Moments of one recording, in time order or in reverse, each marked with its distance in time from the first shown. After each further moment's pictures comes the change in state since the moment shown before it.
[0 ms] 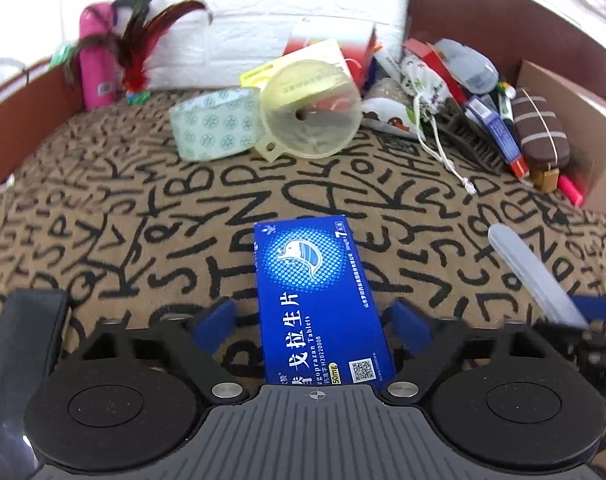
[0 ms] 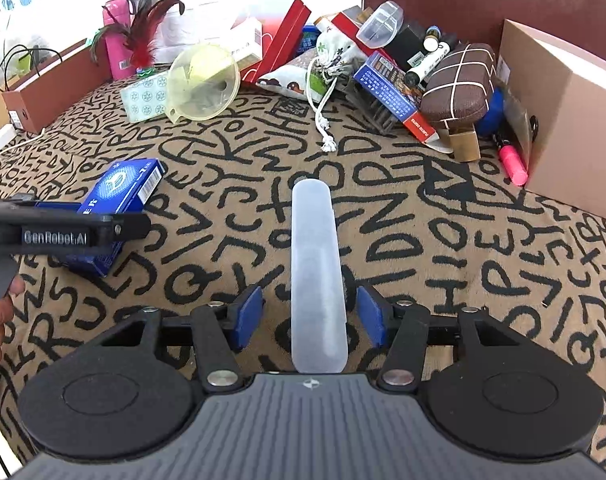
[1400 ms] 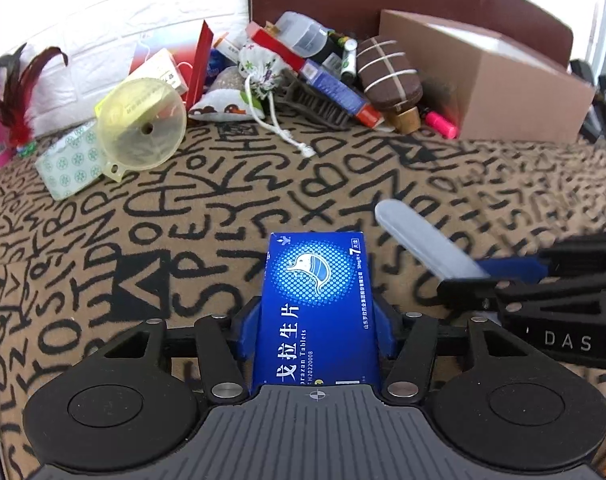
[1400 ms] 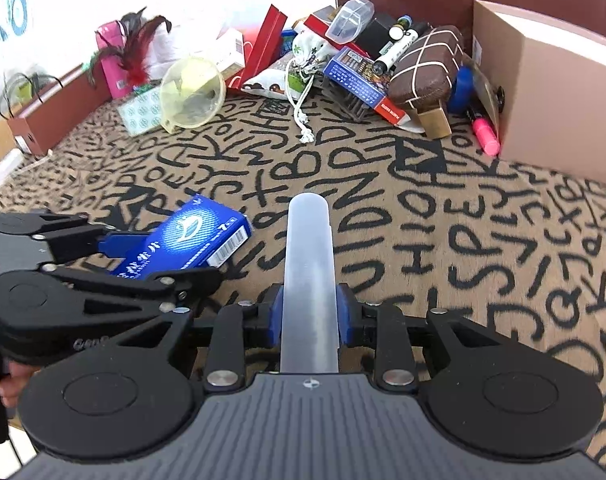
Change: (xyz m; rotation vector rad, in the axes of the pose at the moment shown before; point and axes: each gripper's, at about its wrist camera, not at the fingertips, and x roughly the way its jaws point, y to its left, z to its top) left arm -0.022 -0.075 -0.009 0.207 0.040 -0.234; right arm -0.032 -0.026 -0.022 0.120 -0.008 0.067
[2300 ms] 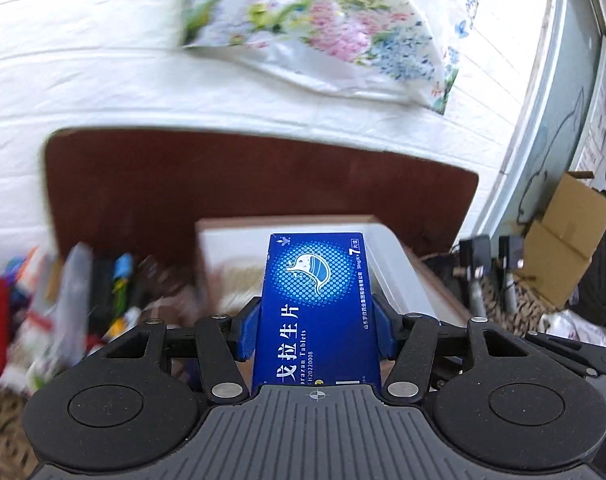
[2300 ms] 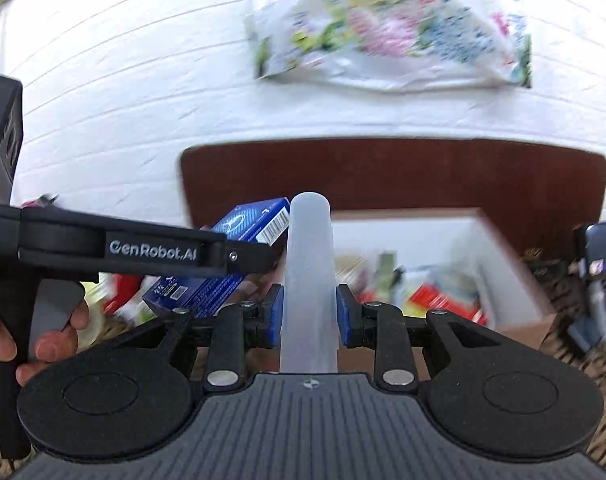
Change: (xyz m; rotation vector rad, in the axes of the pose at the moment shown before) left arm 0.022 -0.170 0.277 -0.011 -0.250 -0.294; right arm -0.132 -0.155 0.143 0.040 -0.429 -0.245
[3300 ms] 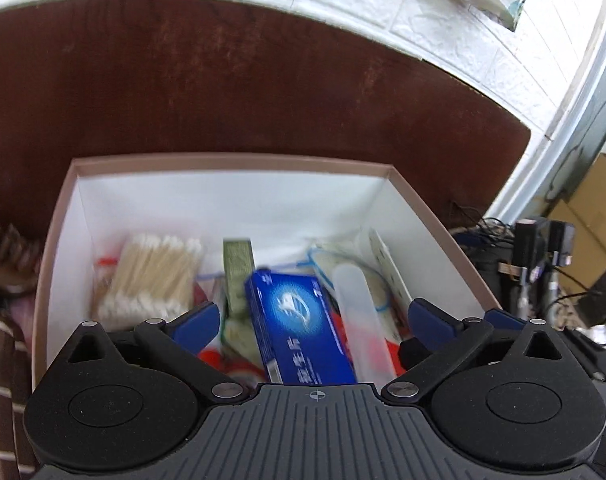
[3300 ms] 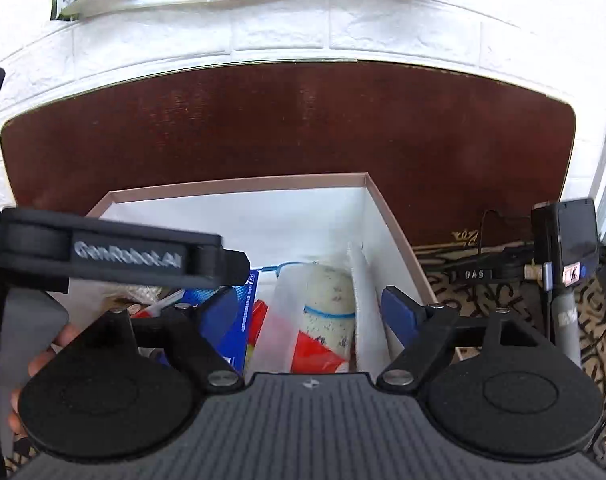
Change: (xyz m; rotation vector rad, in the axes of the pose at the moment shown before) left arm 0.193 0.004 -0.007 -0.109 0.204 -0.020; right arm 0.134 -0.133 -0.014 0.054 0.110 -0.166
